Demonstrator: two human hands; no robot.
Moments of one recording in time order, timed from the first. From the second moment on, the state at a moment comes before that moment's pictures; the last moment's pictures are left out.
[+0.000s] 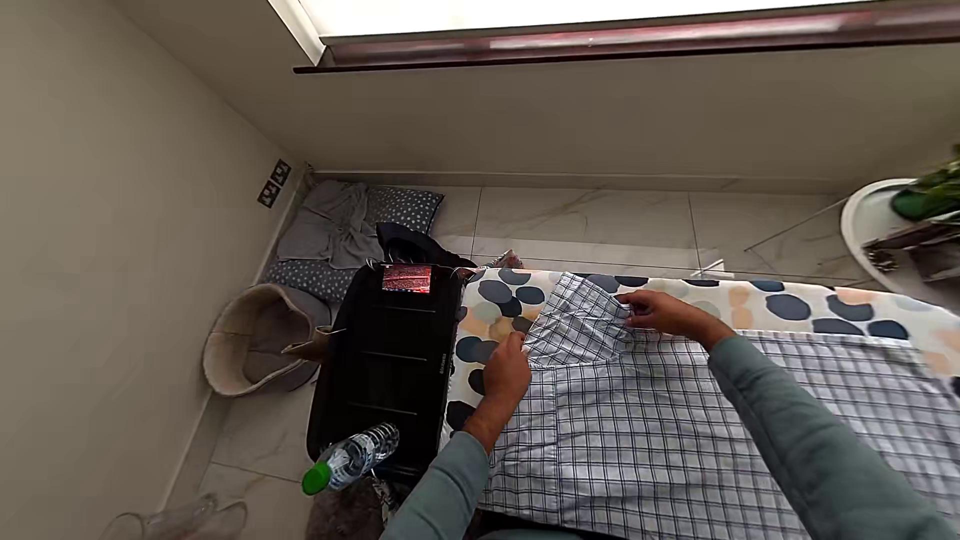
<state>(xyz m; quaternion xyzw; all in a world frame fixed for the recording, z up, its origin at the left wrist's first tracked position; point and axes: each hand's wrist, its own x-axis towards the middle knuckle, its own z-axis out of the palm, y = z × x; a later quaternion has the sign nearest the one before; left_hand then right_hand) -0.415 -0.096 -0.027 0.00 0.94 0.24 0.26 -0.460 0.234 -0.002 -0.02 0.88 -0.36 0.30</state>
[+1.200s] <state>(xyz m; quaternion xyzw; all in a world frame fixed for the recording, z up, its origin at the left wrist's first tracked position) -0.456 0.007 -0.072 0.27 0.94 0.12 0.15 -0.471 0.263 -0.043 0.04 0.93 -0.28 0.24</state>
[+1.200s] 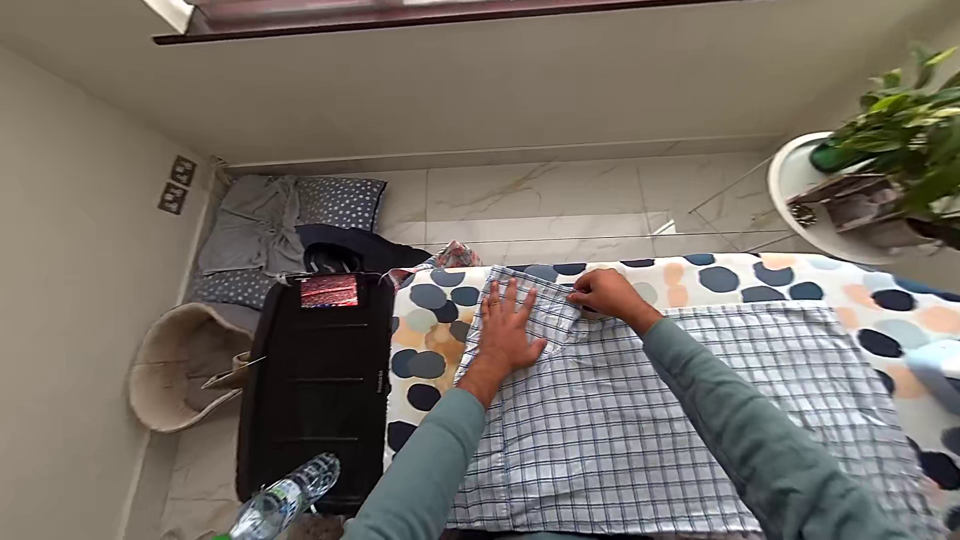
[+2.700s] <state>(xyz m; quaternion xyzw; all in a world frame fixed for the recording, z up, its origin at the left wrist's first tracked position) -0.483 -0.039 -0.067 0.41 0.90 0.08 0.08 -0.365 0.189 -0.090 -0.03 0.99 -0.09 -0.07</state>
